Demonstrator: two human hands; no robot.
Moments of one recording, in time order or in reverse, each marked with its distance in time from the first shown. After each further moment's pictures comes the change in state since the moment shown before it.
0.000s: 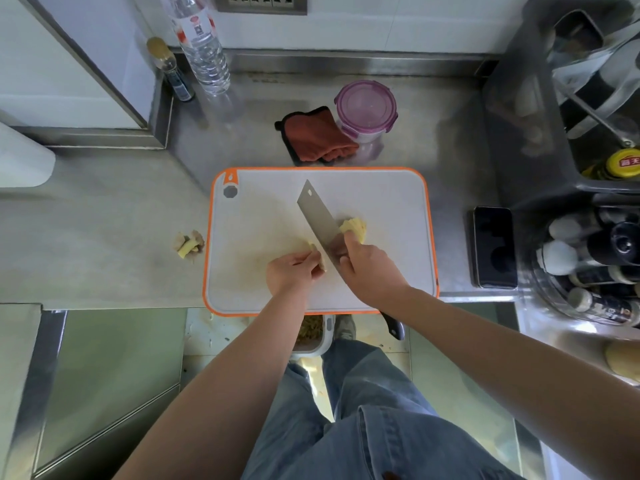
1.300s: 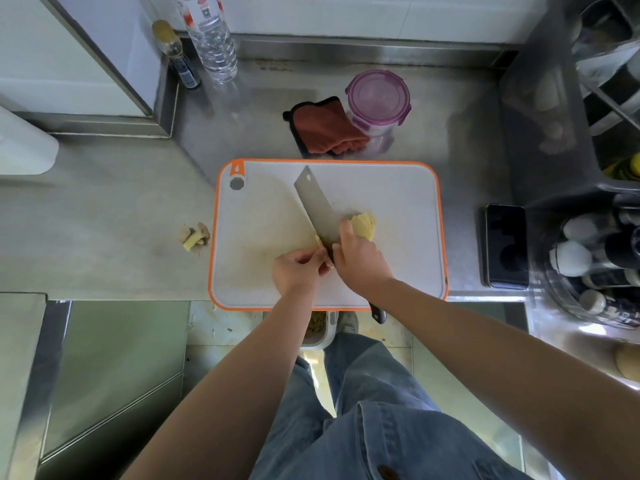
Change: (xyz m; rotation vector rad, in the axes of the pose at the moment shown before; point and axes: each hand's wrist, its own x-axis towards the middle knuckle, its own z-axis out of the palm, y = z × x) left_hand -0.002 -0.005 -0.002 0.033 0.039 0.075; right_hand 0.025 -0.015 0.020 0.059 0.056 0.040
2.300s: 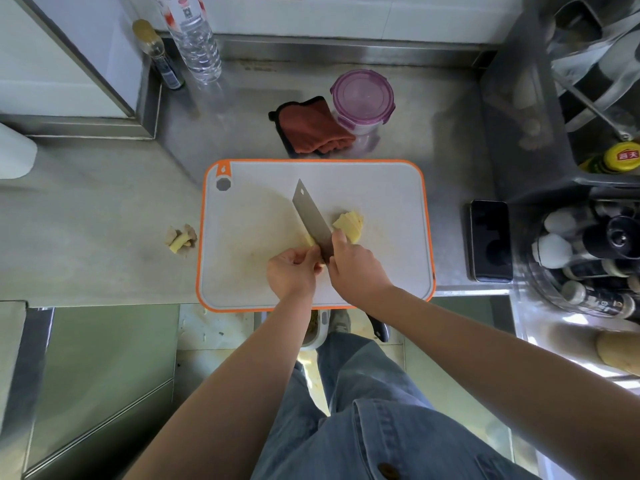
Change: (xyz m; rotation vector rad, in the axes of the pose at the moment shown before) left_hand -0.001 -0.010 0.010 0.057 0.055 0.108; right_hand -0.022 0.002 -0.006 -0.065 -0.050 0.009
